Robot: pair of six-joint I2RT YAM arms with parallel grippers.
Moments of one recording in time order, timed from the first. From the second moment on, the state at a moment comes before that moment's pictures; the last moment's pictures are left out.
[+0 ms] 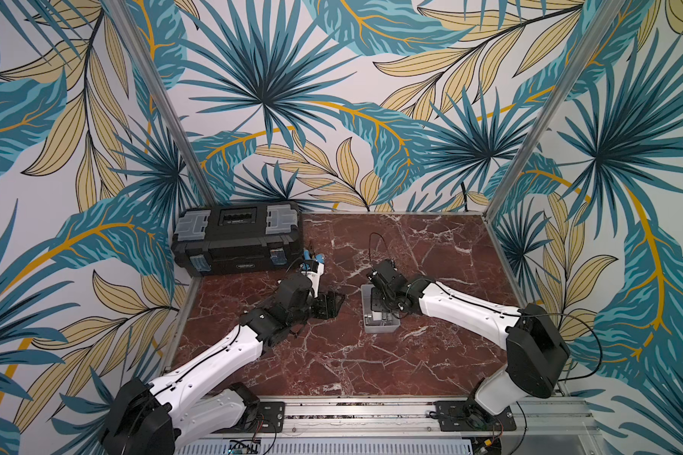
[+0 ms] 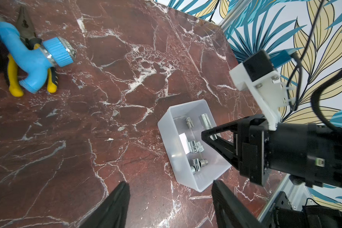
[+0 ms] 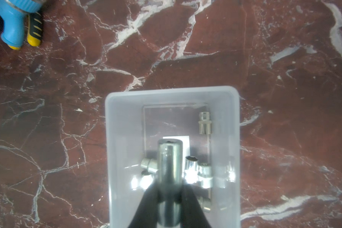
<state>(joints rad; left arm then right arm) -0.63 1.08 0.69 -0.17 0.13 -0.58 0.74 1.63 1.14 -0.65 0.23 0.75</state>
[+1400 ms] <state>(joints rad) -0.22 1.43 0.54 0.55 -0.80 -0.02 0.16 1.04 0.26 0.25 1.02 0.23</state>
